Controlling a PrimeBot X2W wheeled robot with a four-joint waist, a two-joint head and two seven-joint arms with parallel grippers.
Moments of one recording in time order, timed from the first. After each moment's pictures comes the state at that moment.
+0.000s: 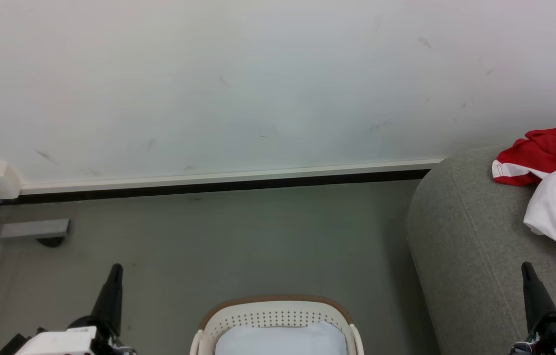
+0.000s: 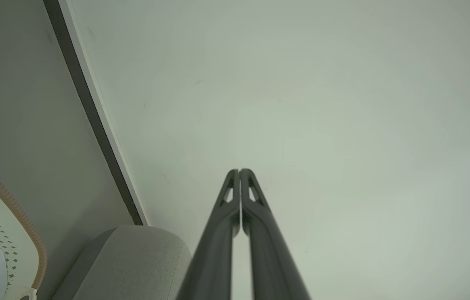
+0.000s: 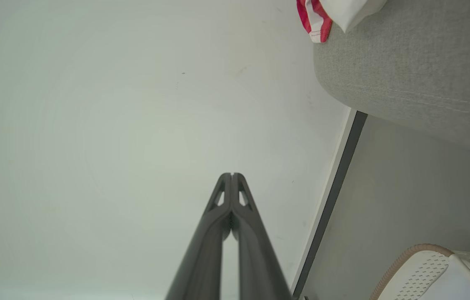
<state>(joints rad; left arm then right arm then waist) -0.11 0.05 0.11 0.25 -1.61 -0.13 0.11 -0.10 -0.05 -0.11 0.25 1.61 0.13 0.11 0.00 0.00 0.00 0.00</state>
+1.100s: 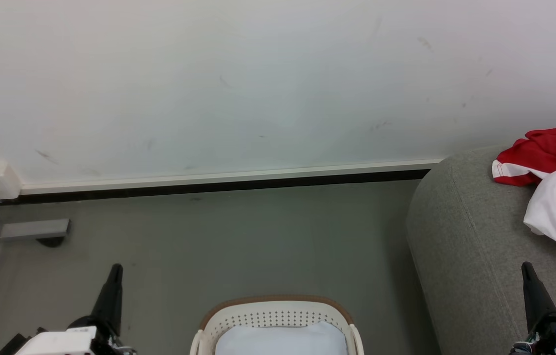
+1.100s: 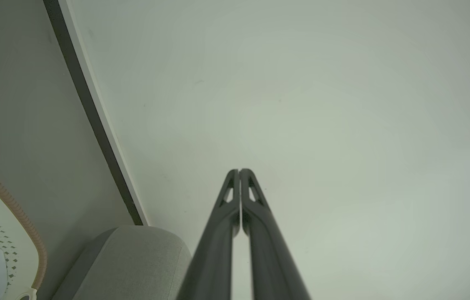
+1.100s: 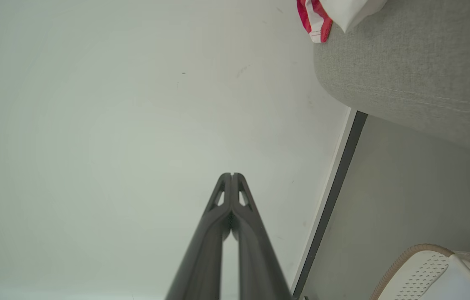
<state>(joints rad) -0.11 0.05 0.11 0.25 -1.61 -0.13 0.11 -0.10 -0.05 -0.11 0.25 1.61 0.13 0.11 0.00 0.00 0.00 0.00</state>
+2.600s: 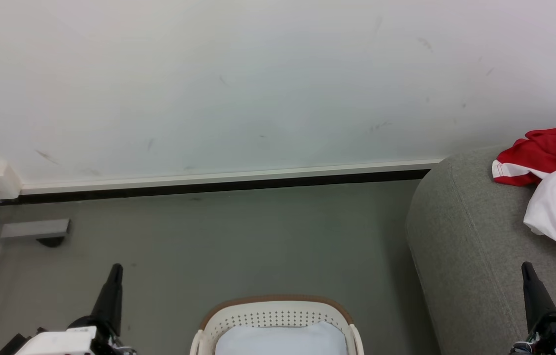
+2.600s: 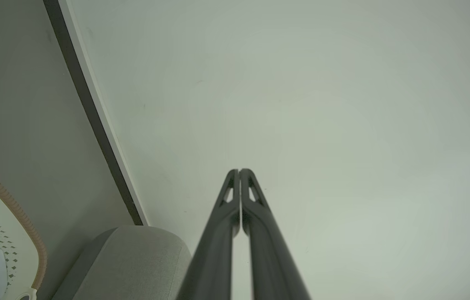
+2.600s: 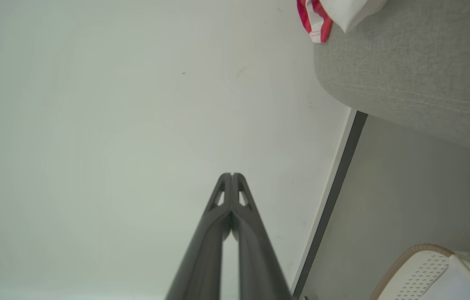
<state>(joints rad) -0.11 0.05 0.11 0.25 -1.61 -0.13 0.11 -0.10 -0.05 -0.11 0.25 1.61 0.13 0.11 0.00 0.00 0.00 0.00</state>
